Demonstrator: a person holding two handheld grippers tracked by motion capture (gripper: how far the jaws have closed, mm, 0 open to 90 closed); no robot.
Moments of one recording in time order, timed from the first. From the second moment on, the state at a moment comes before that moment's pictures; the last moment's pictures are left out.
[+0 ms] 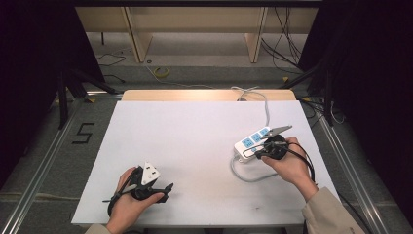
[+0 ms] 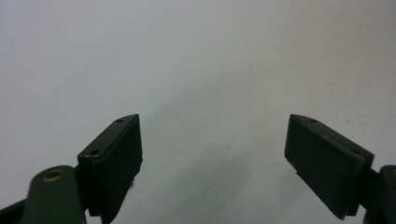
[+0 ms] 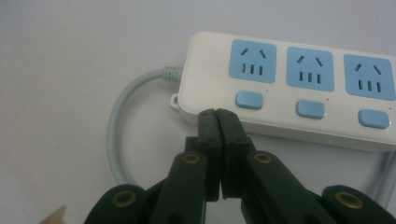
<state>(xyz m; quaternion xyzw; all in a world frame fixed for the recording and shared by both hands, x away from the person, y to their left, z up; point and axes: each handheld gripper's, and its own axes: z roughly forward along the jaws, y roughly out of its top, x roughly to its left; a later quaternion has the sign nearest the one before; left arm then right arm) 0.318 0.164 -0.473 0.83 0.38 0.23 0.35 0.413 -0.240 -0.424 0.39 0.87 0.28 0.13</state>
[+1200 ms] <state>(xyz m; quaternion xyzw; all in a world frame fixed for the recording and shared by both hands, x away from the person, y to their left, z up) 0.319 0.164 -0.473 0.83 0.39 0.23 0.34 0.351 -0.269 -0.455 0.37 0.85 0.36 0.12</state>
